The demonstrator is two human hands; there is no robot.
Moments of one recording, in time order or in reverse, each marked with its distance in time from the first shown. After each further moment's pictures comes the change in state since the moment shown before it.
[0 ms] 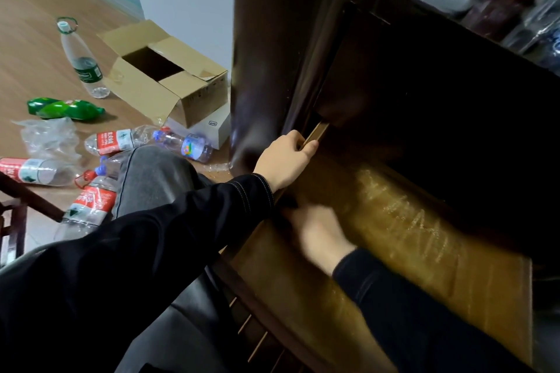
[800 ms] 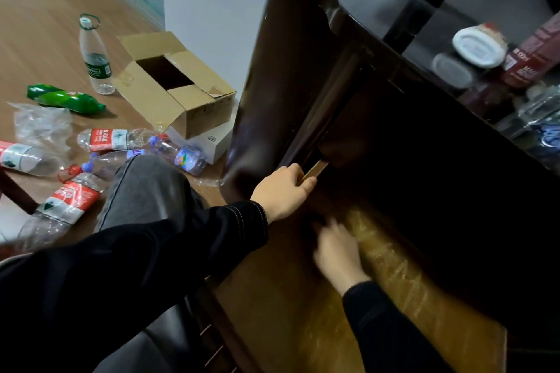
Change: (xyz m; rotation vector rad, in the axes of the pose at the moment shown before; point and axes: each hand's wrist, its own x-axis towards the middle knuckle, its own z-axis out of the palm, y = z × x) left_hand 0.002 -0.001 0.002 0.049 -0.016 0.001; right_hand 0.014 0.065 -0.005 -0.142 0.042 0.234
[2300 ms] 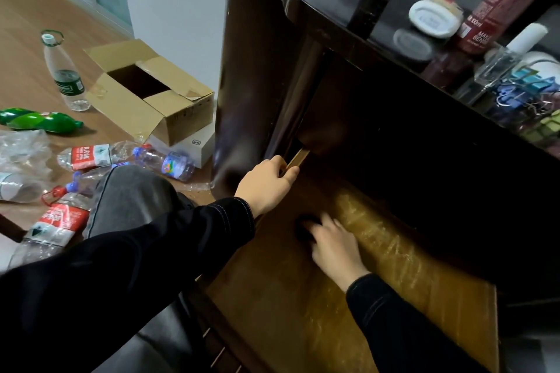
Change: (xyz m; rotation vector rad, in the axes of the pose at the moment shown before) left_hand -0.001 -0.001 -0.001 0.026 0.009 0.034; right_hand -0.018 0.015 0.028 0.060 0.097 -0.048
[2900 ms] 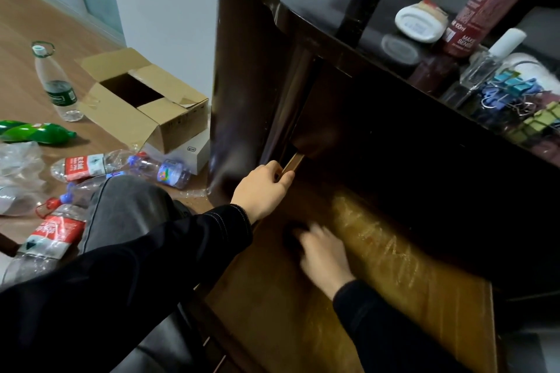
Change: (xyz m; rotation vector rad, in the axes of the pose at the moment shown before) left_hand 0.001 0.000 0.002 0.004 0.018 -0.006; right_hand -0.003 -0.021 0.000 0.069 -0.019 0.018
